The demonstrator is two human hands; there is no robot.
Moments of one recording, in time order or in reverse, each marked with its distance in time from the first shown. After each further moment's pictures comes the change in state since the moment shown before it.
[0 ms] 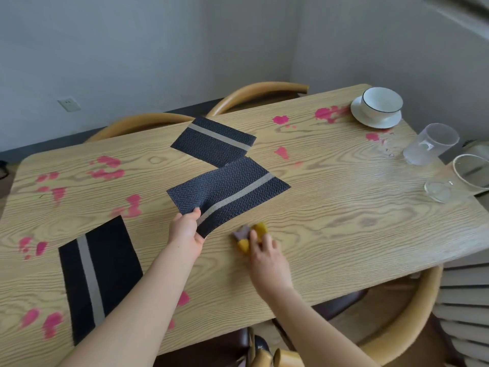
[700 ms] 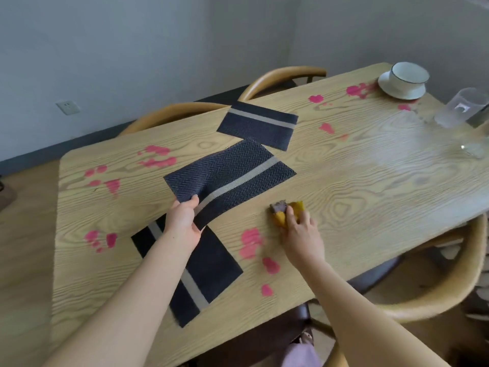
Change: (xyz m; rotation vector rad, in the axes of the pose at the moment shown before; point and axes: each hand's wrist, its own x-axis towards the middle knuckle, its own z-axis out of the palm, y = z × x) left_hand 0.060 0.090 -0.162 0.152 -0.126 0.030; right_hand 0.003 -0.126 0.042 0.074 0.115 0.334
